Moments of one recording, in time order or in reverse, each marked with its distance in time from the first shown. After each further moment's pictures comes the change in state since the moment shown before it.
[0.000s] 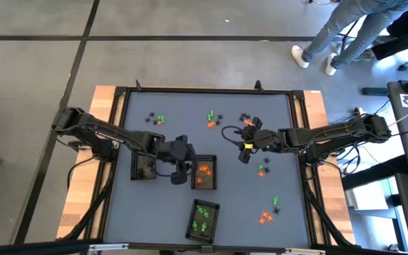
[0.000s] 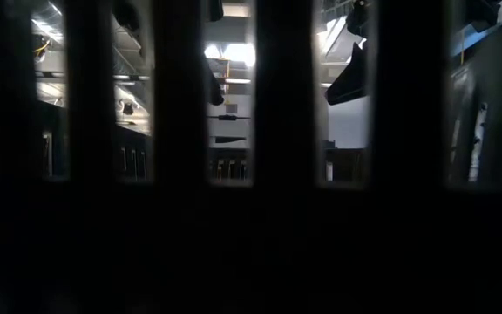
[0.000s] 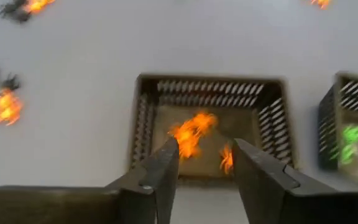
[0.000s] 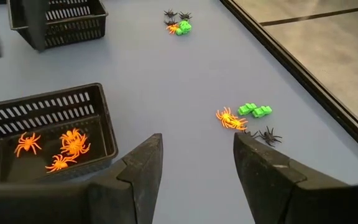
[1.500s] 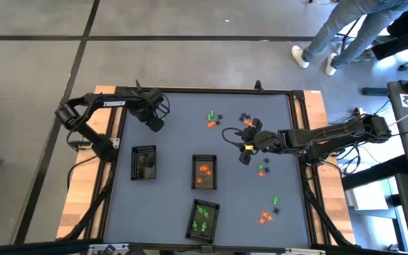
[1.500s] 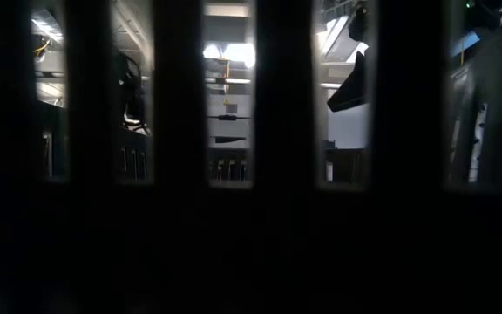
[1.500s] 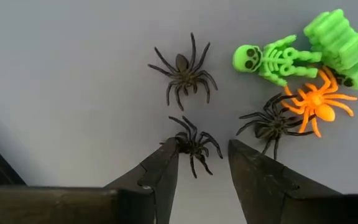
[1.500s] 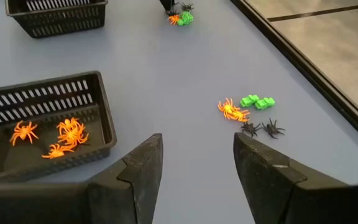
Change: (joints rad) left arm 0.952 0.073 -0.233 -0.372 -0.031 -0.006; right arm 0.000 0.000 -0.041 0.026 -0.007 -0.003
